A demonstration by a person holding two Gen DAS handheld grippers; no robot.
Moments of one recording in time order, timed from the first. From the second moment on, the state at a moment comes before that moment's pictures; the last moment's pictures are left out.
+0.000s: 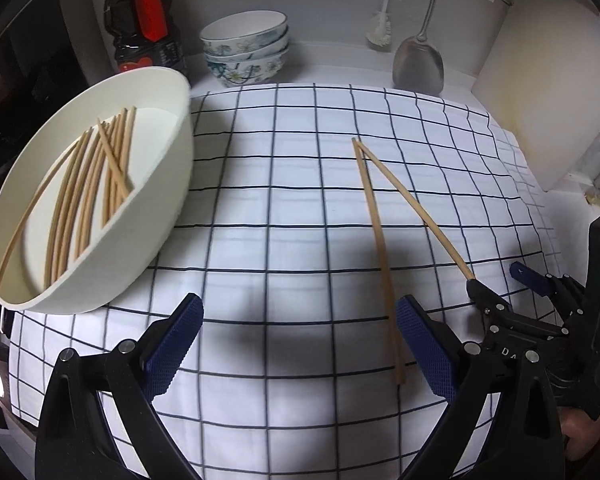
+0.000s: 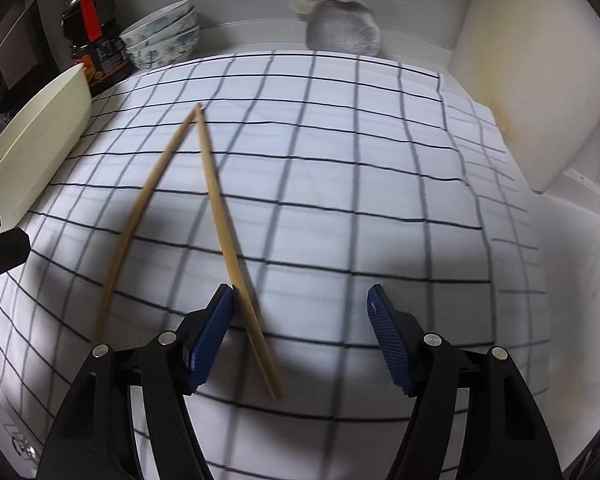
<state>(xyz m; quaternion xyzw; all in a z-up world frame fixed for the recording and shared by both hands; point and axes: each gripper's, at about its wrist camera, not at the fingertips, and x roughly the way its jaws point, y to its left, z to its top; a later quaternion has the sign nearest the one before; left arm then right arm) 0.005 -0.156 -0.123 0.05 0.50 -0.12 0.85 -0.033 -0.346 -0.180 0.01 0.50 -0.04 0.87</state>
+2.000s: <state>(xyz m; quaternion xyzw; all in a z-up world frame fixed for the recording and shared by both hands) 0.011 -0.085 -0.057 0.01 0.47 -0.11 0.88 -0.019 -0.265 -0.079 0.07 0.40 0.12 0.91</state>
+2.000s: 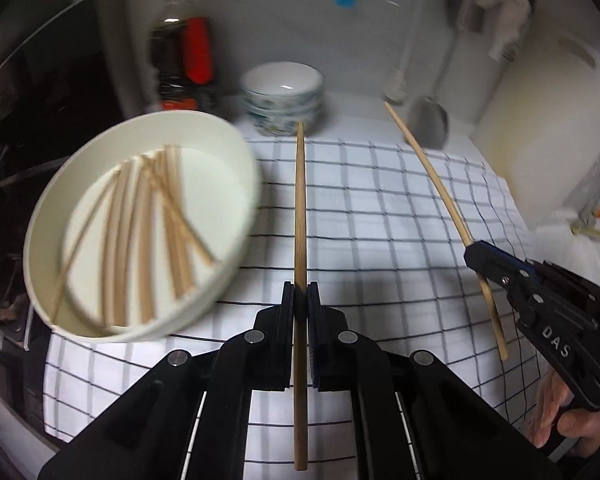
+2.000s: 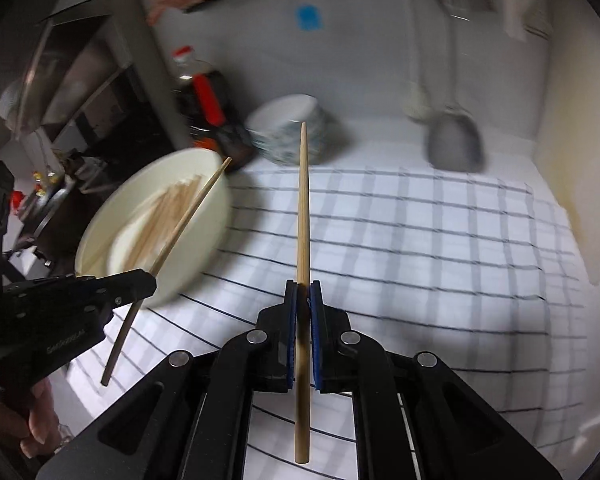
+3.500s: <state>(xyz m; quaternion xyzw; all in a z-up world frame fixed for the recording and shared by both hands) 0.079 0.104 -0.056 -0.04 0.48 0.08 0.87 0.108 -0.080 -0.066 0.03 0.48 0.17 0.86</state>
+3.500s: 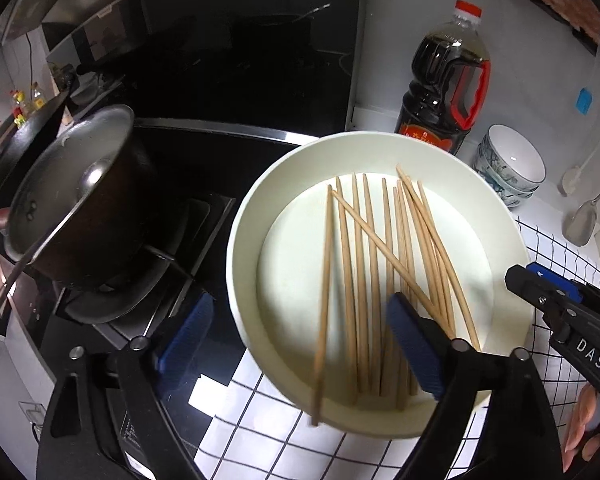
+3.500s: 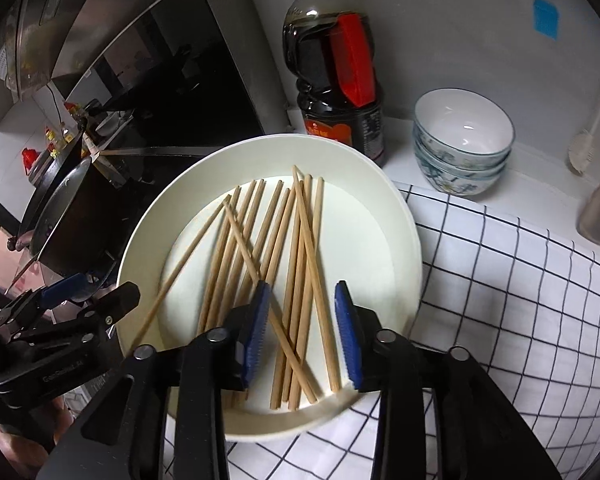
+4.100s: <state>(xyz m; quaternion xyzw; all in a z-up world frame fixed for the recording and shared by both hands) 0.043 0.084 -0.021 -0.04 0.48 0.08 0.87 0.067 -0.093 -0.044 0.04 0.48 0.15 0.86</state>
